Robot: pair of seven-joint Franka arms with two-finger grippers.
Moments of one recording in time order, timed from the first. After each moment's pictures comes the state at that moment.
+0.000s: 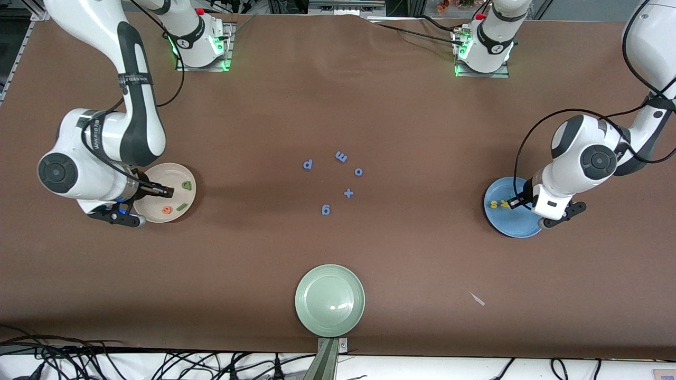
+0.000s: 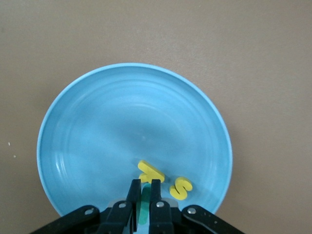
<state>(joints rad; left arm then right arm) 0.83 0.60 -0.85 -2.03 0.61 2.28 -0.84 0.59 0.48 -0.60 -1.72 0.23 1.90 0.12</state>
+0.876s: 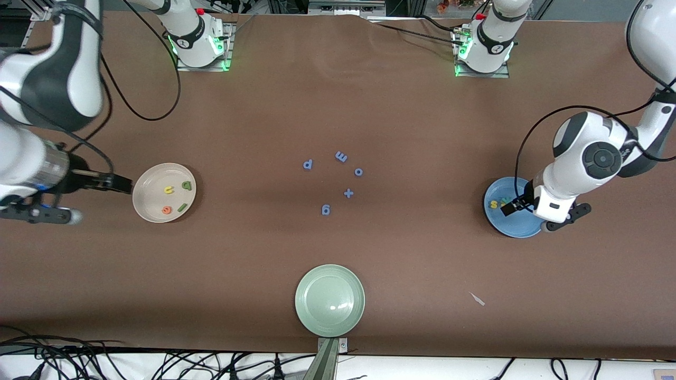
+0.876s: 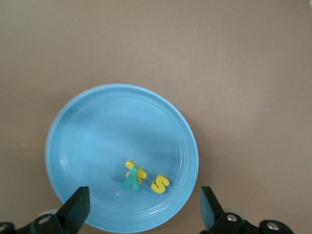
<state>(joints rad) 0.84 0.57 -0.95 -1.90 0.62 2.12 -0.89 0.59 0.44 -0.73 -1.31 0.24 1.58 -0.02</state>
